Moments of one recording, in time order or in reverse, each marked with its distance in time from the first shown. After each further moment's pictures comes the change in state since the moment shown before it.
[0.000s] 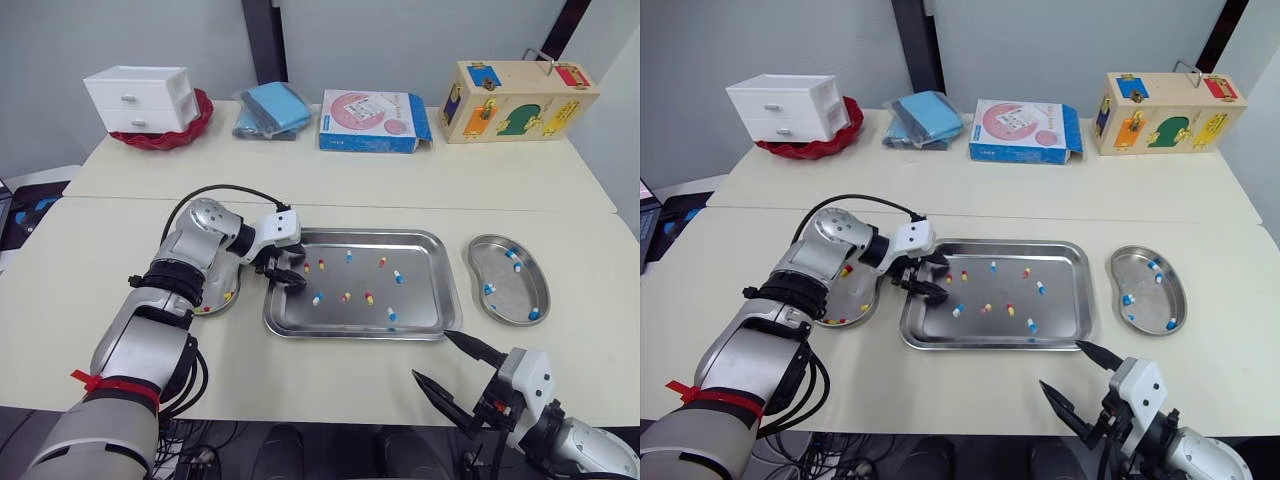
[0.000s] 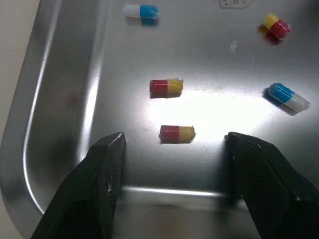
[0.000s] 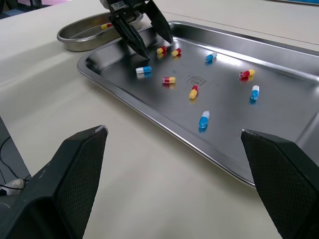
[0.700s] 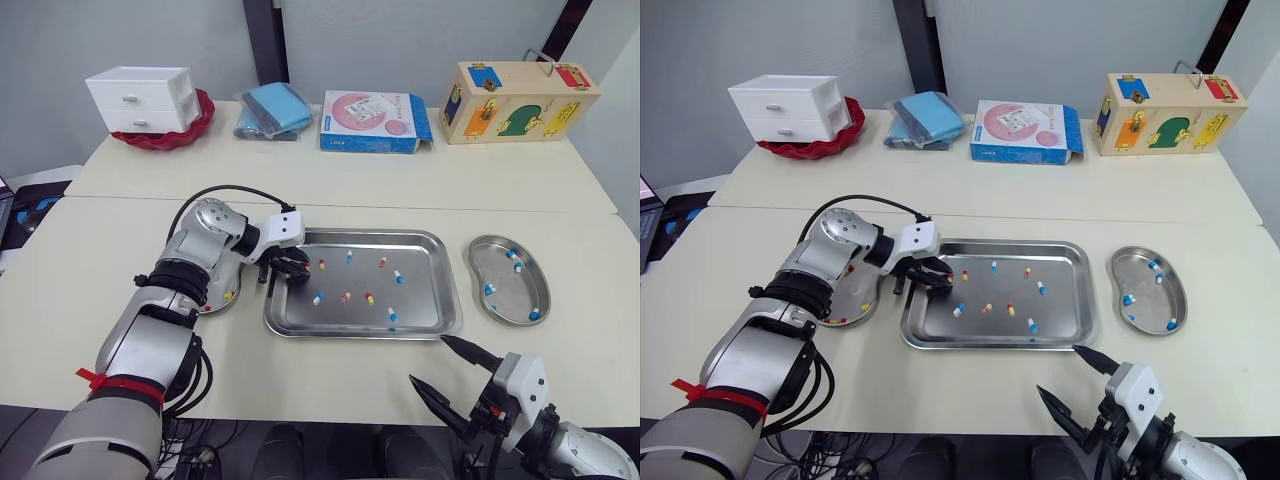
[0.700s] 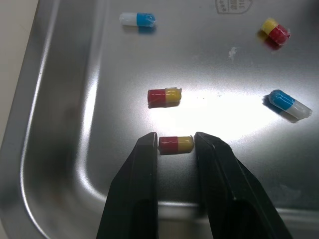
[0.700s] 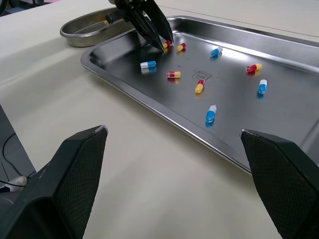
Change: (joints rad) left arm -0.001 -0.020 0.001 0.001 0.016 -0.014 0.001; right arm 0.012 0.002 0.020 0.021 -0.021 -0.027 -0.005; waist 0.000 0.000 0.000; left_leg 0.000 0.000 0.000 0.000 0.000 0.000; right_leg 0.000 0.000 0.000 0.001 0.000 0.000
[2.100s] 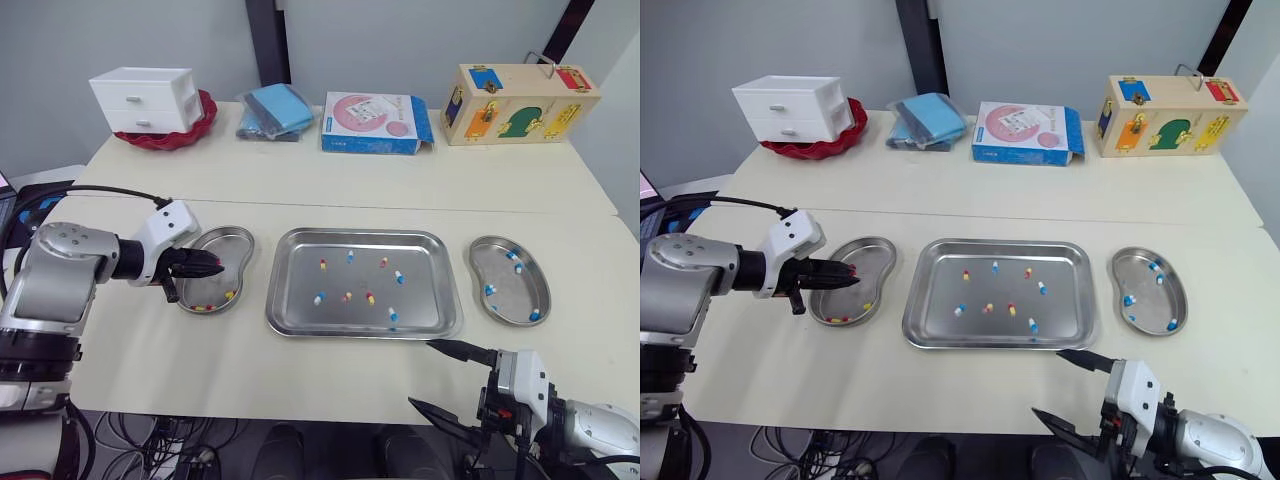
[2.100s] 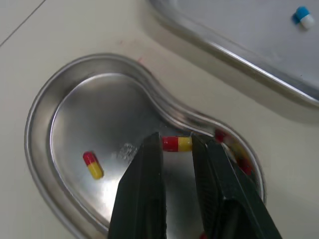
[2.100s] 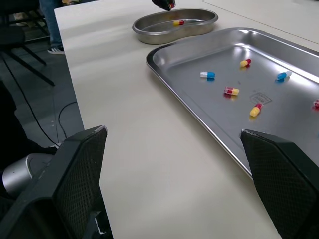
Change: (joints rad) left arm 0.542 0.437 0.358 -0.807 -0.238 0.662 0.172; right arm -0.129 -0.198 -0.029 0.026 0.101 0.006 0.223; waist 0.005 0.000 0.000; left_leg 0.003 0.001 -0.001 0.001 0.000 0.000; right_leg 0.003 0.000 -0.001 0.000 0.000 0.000
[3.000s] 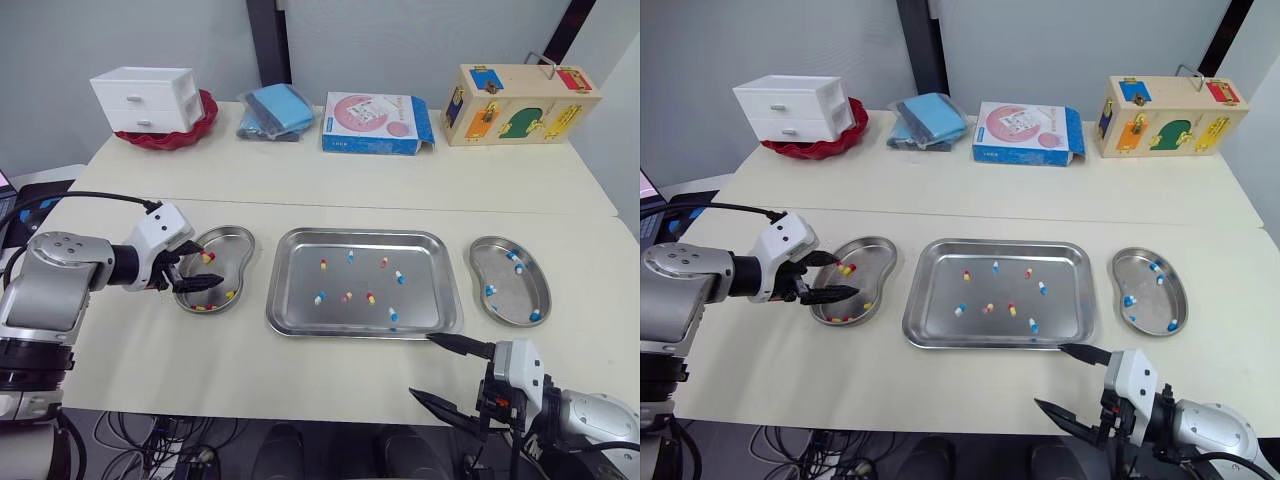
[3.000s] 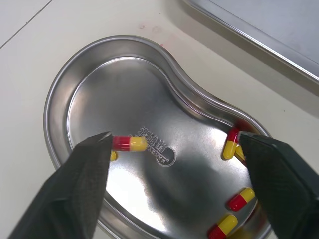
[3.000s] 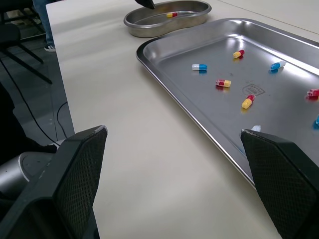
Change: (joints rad) left arm 0.009 0.025 -0.002 0.001 -0.037 0.016 0.061; right arm -0.037 0.008 0.003 0.023 0.009 0.047 -0.023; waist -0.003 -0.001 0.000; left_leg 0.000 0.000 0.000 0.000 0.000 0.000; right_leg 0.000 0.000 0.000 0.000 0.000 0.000
